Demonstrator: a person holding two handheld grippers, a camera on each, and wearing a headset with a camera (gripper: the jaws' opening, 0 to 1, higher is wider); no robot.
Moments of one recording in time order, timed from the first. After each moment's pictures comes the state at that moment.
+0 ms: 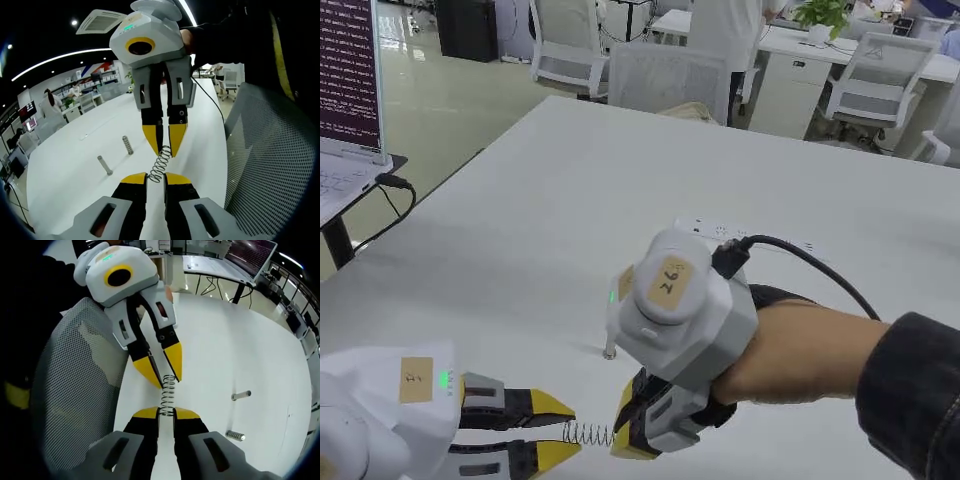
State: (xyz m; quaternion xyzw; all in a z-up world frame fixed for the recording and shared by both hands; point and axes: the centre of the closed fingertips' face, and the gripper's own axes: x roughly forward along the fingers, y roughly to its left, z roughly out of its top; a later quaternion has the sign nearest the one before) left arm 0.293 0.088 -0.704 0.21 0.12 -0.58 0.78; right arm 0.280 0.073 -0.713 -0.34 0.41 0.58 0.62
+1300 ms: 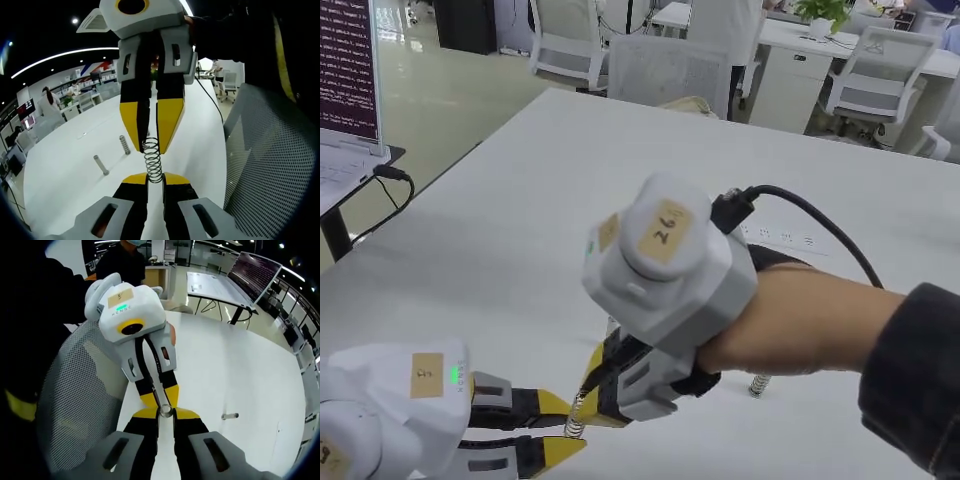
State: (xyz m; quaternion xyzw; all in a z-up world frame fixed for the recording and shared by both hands) left arm 0.291 0.082 -0.709 0.20 0.13 -0.58 0.78; right arm 0.282 0.103 -0.675 -0.34 0.35 0.60 0.64
